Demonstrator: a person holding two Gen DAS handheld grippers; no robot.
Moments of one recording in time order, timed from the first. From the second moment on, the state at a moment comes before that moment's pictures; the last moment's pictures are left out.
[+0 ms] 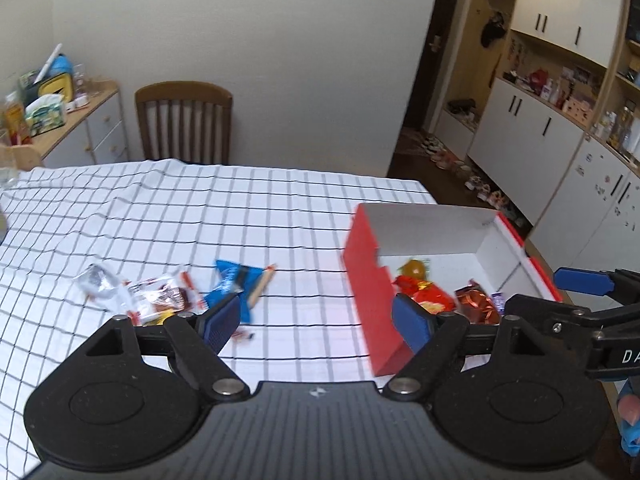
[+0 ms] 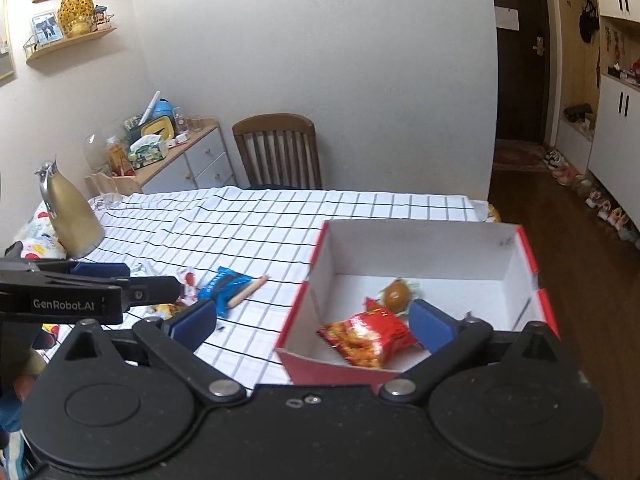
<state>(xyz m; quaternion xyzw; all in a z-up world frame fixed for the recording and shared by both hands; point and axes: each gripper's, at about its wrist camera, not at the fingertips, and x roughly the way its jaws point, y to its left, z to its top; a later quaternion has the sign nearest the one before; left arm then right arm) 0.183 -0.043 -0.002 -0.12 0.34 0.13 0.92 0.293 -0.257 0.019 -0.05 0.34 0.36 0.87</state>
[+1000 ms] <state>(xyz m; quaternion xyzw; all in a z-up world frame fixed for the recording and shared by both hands) 0.148 0.095 -0.091 -0.17 0.40 0.16 0.89 0.254 -0.128 -0.017 -0.07 0.36 0.37 0.85</state>
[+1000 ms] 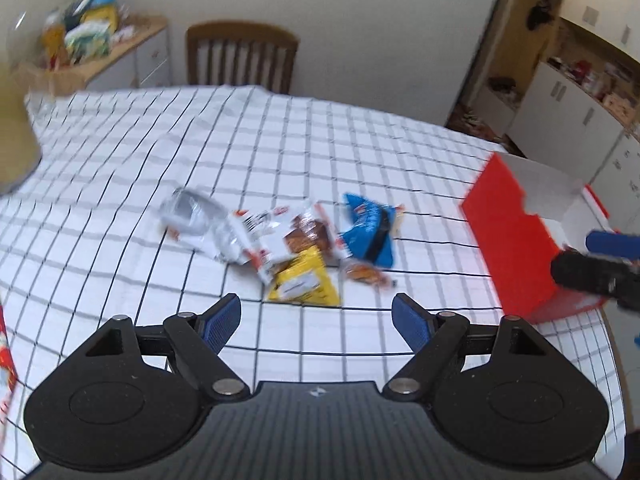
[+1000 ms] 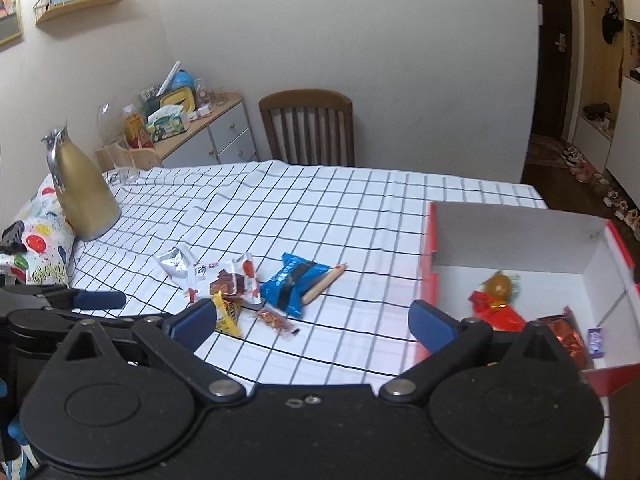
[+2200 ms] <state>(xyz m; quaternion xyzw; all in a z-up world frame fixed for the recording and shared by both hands) 0.218 0.133 -0.171 -0.29 0.44 0.20 0.83 0.298 -0.009 -0.156 -0.20 0.41 0.44 0.77</state>
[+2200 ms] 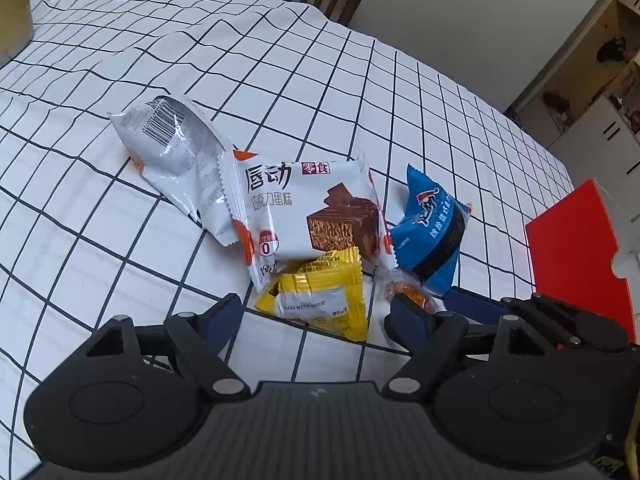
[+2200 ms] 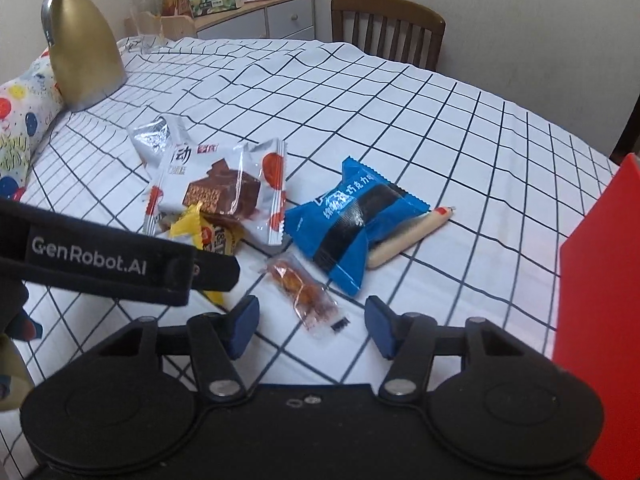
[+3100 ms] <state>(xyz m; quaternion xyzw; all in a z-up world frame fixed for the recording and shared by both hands) 0.189 0.118 -0.166 -0.28 0.45 0.20 0.82 0.271 -0.014 -0.158 -0.22 0.40 0.42 0.78</state>
